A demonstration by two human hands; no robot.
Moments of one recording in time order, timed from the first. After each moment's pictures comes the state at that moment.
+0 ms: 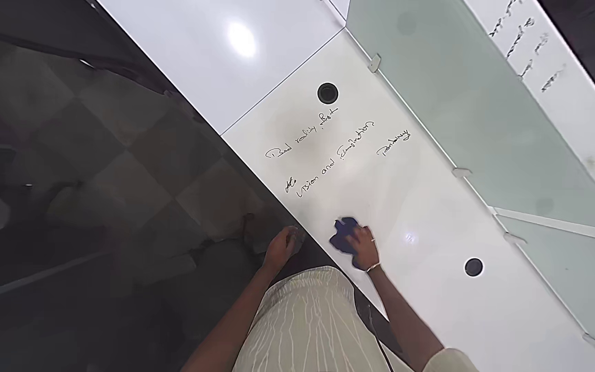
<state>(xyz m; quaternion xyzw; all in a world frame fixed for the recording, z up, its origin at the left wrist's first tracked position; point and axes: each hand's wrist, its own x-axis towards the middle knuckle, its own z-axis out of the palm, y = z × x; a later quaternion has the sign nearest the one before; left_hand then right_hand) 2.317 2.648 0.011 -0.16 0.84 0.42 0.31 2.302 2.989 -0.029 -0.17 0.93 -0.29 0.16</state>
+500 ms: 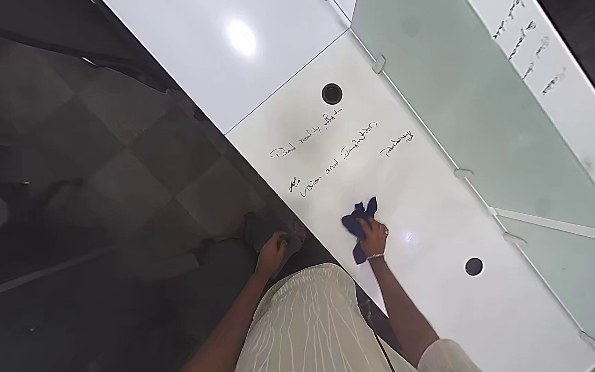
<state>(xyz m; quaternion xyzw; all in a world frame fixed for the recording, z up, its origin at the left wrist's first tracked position) 2.347 2.614 0.004 -0.21 0.84 0.40 0.31 2.265 2.978 -0.019 -0.02 0.98 -0.17 0.12</state>
